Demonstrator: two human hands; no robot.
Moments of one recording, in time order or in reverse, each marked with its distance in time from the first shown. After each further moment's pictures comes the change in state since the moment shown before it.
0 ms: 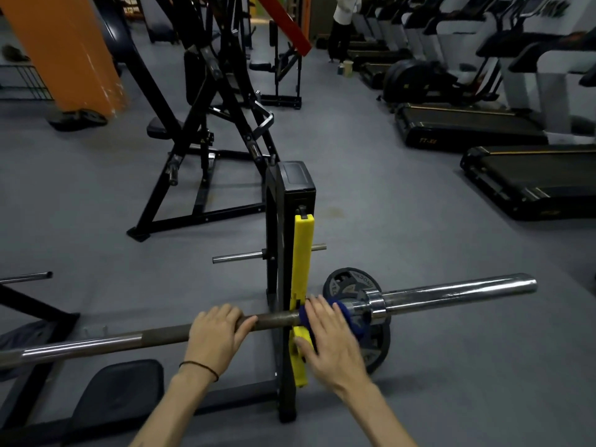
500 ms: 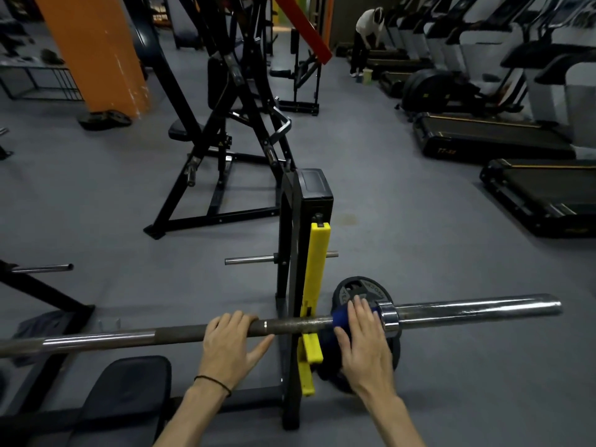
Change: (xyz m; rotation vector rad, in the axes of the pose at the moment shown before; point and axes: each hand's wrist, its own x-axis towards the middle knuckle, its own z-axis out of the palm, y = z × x) left_hand -0.015 0.010 0.011 -0.081 0.127 -0.039; right_hand 0.003 0.031 -0.005 0.038 0.122 0.213
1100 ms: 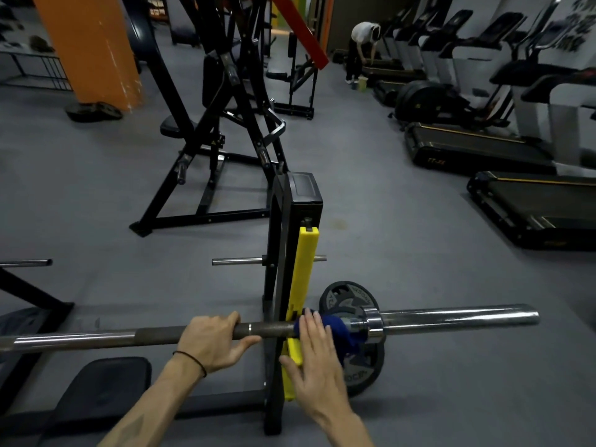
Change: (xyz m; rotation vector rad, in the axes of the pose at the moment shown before) left_hand 0.028 -0.015 -0.011 0.129 -0.172 0.157; right_hand -0.019 -0.044 0.011 0.096 -0.134 -0.143
